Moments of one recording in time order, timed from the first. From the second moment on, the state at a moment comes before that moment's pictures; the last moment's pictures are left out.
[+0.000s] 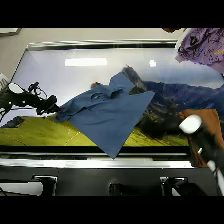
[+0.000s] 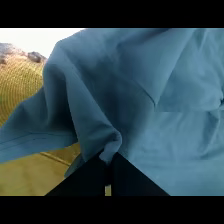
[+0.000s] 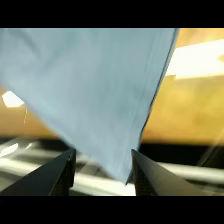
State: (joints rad) left arm 0.18 -1.58 1.29 1.07 -1.24 -1.62; right arm 0.18 -0.91 0.66 -0.85 1.01 1.83
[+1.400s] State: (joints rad) left arm 0.17 -1.49 1.45 1.07 -1.24 -1.61; right arm 0.42 -1.15 0.78 -0.66 0.65 1.64
